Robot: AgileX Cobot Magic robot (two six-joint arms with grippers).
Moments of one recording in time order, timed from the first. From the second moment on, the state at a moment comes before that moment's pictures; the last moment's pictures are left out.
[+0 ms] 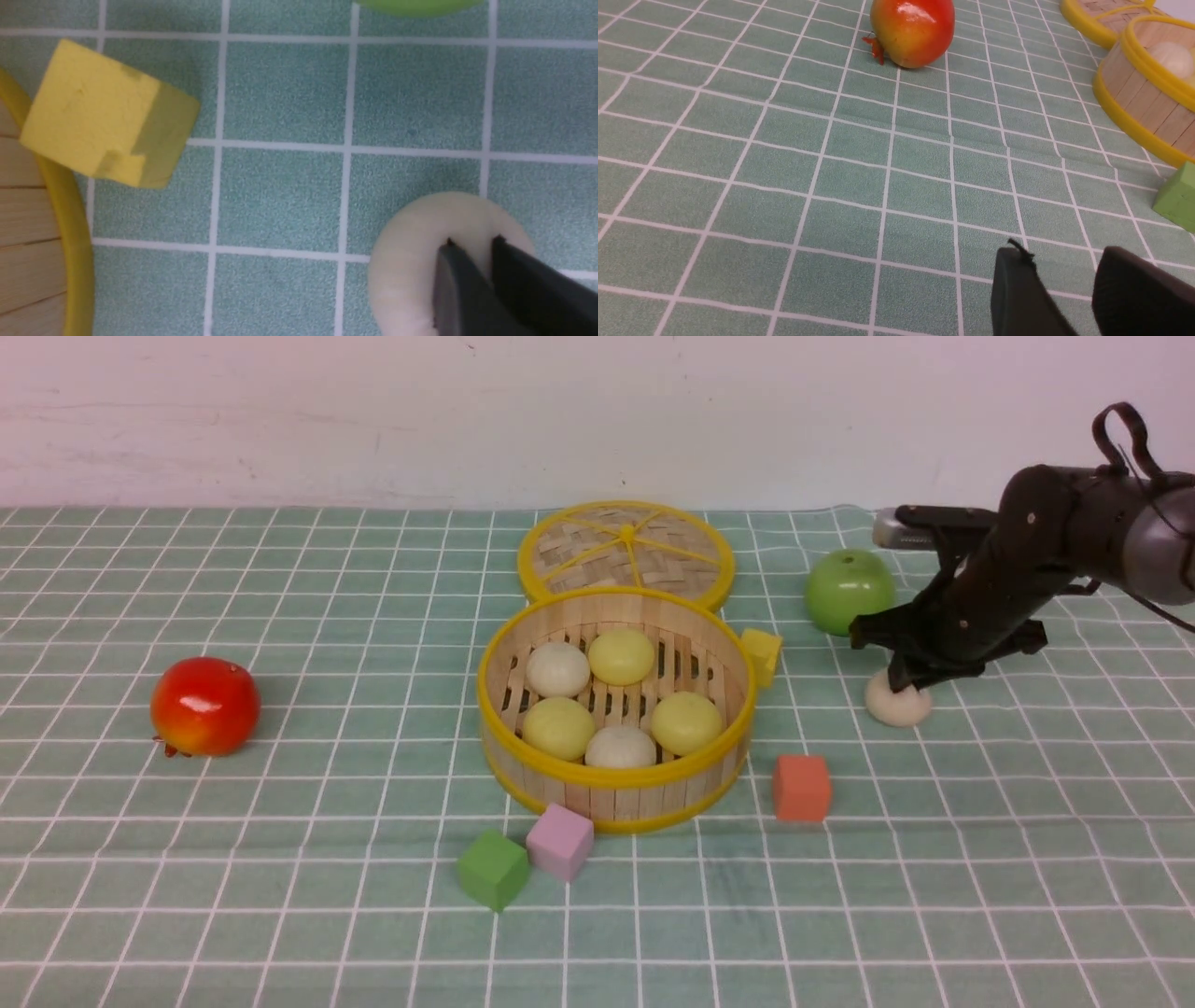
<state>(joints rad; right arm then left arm) 0.08 2.20 -1.78 0.15 0.74 0.04 -0.11 -0.01 0.03 0.21 0.35 -0.49</state>
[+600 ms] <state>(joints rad) 0.27 2.05 -1.84 0.37 0.77 -0.17 -0.11 -0.01 0.03 0.21 0.35 -0.49</state>
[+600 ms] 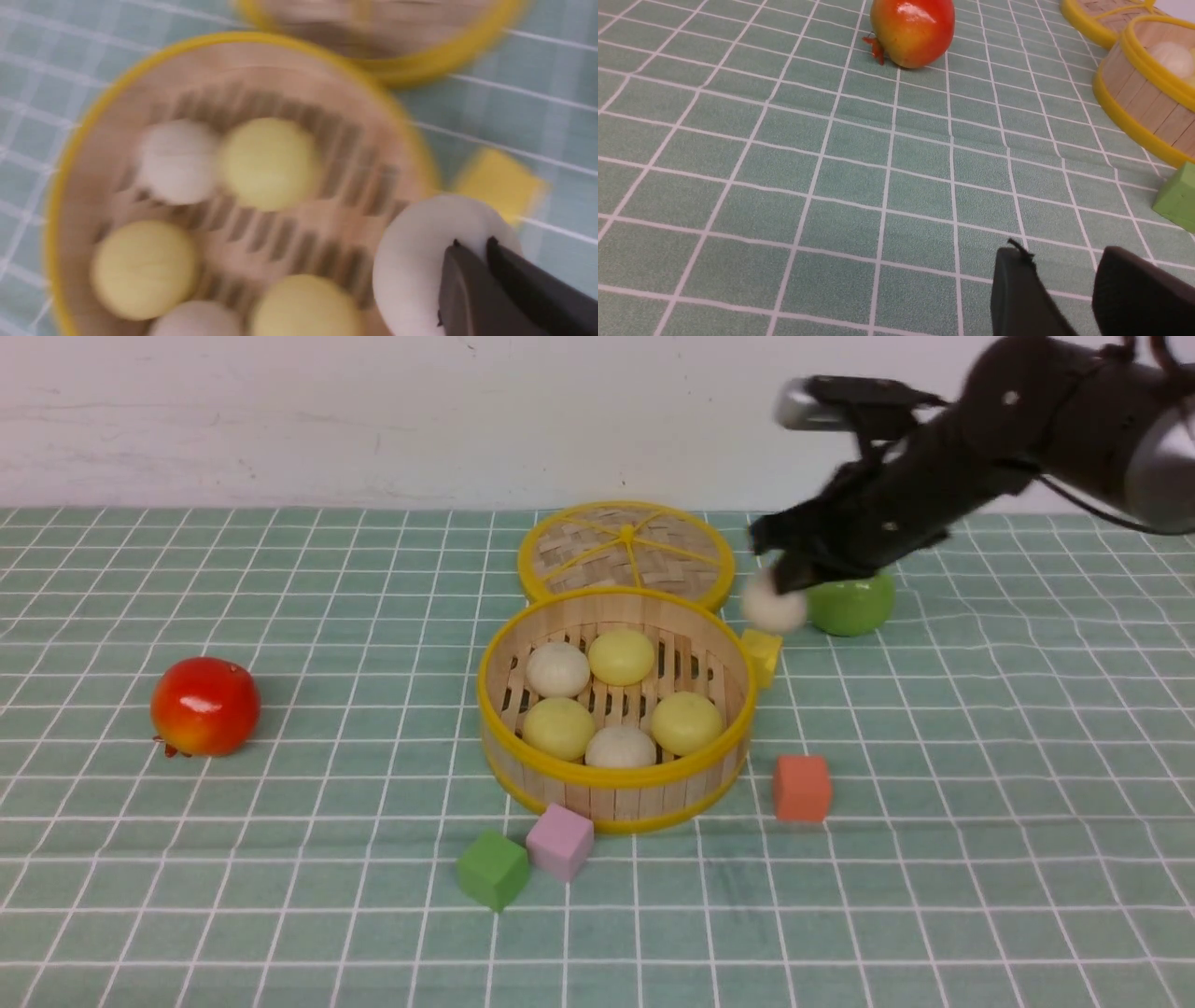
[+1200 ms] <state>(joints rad) 0.33 2.20 -1.84 0.38 0.61 -0.21 -0.11 -0.01 0.03 0.21 0.35 -0.49</state>
